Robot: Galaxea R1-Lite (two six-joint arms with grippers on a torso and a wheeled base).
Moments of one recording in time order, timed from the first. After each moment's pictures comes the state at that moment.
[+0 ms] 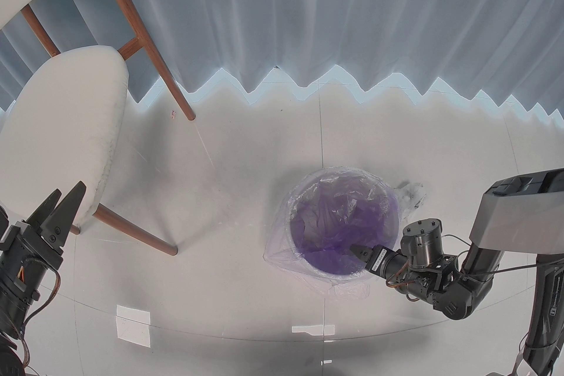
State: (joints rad) left arm -0.14 1.09 -0.02 -1.27 -0.11 -0.40; right arm 0.52 2.24 -0.55 -1.10 -0.14 0.80
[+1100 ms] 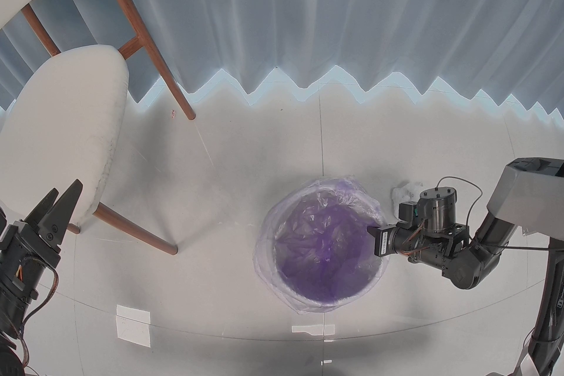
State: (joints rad) left arm -0.13 1.09 -0.02 -1.27 -0.11 -0.40; right arm 0.40 2.20 -0.69 -1.00 0.06 0.17
